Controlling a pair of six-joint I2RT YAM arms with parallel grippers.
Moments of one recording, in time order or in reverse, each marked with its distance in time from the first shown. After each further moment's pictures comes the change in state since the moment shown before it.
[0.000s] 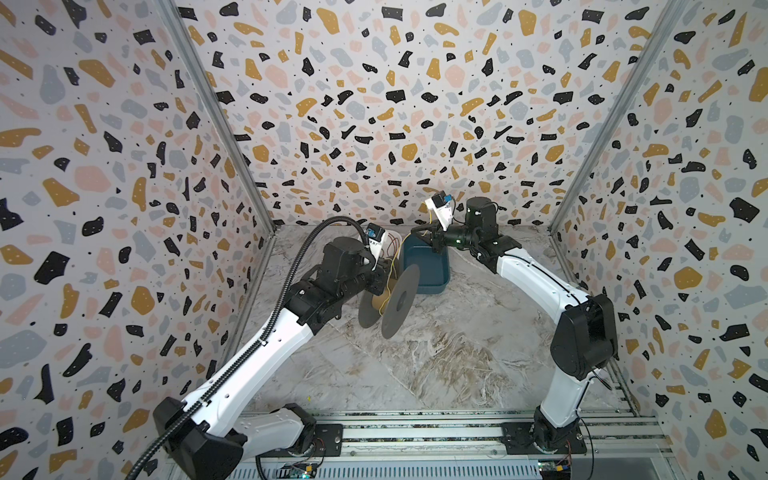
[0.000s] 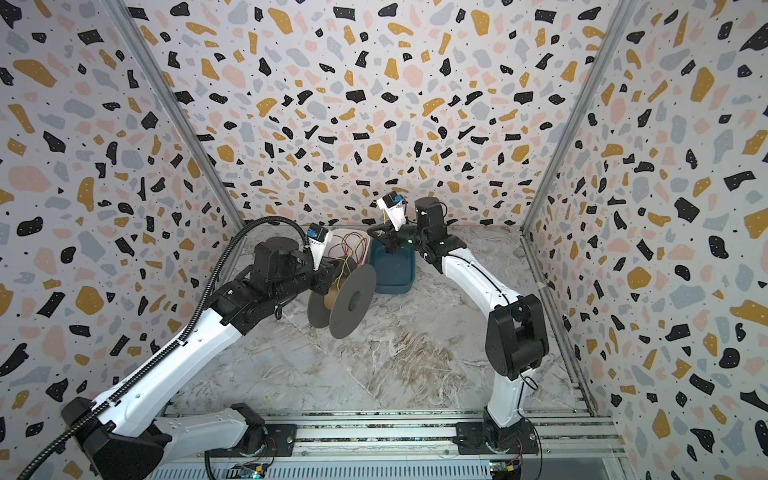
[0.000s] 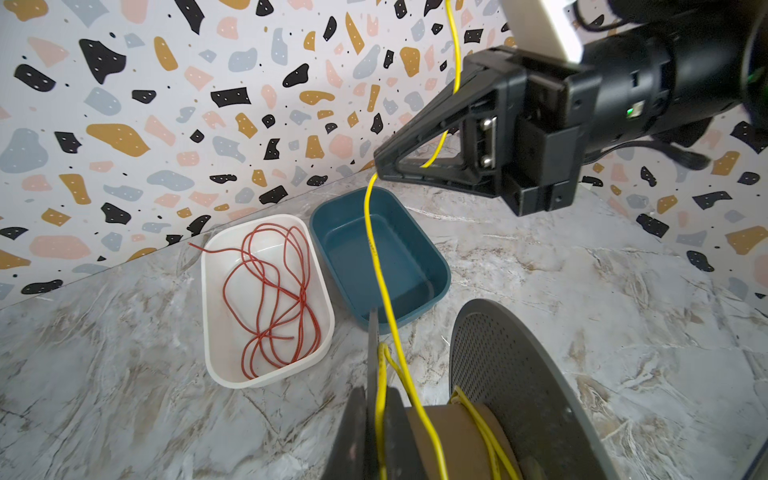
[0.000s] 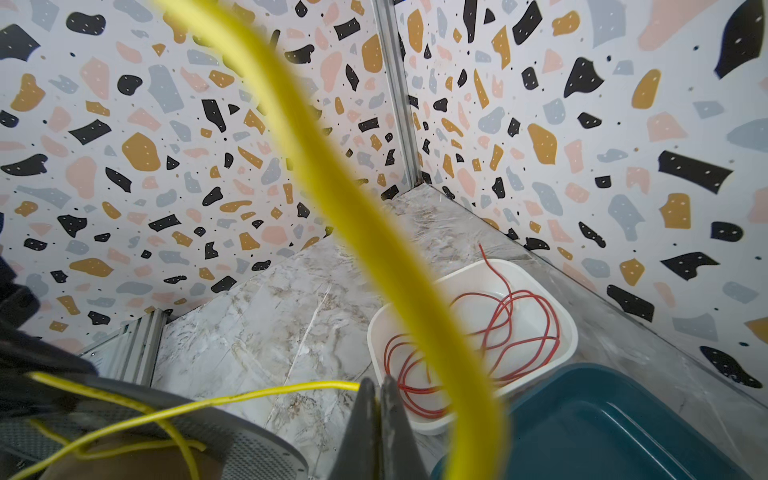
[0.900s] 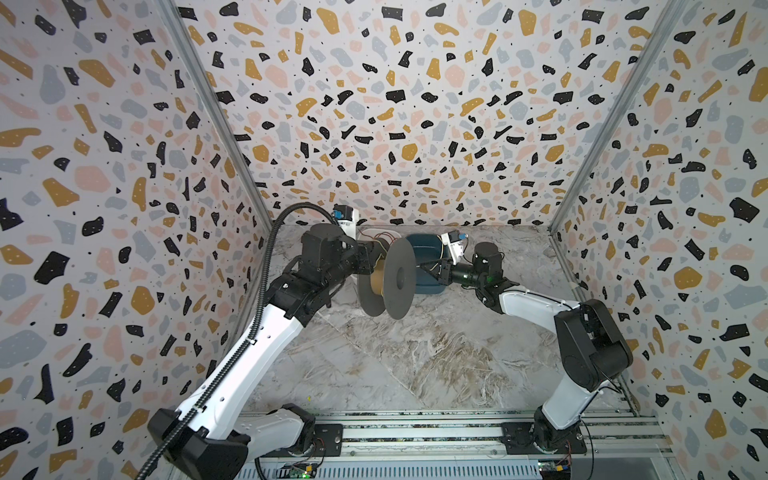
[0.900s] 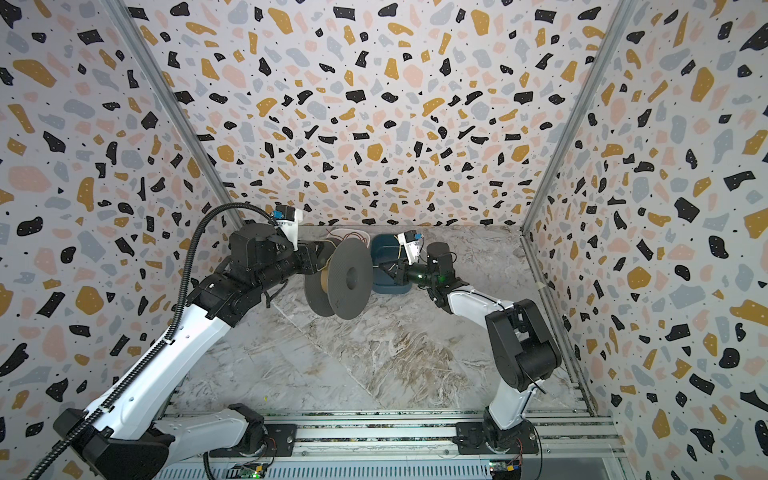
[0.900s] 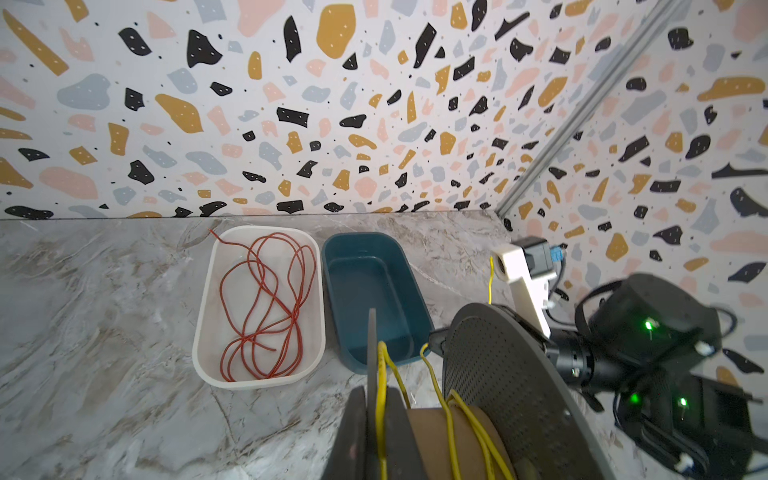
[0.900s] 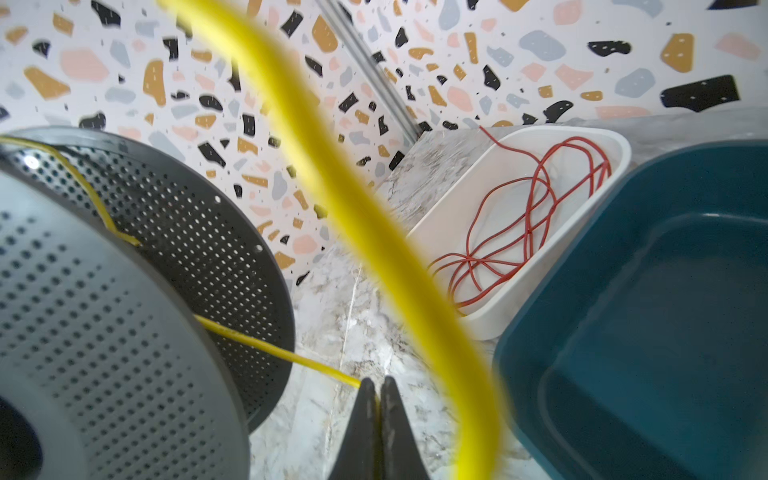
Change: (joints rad) left arm 0.130 0.000 0.058 0.059 0.023 -0.335; right arm -0.016 -0.124 -0.606 0.564 0.049 0.514
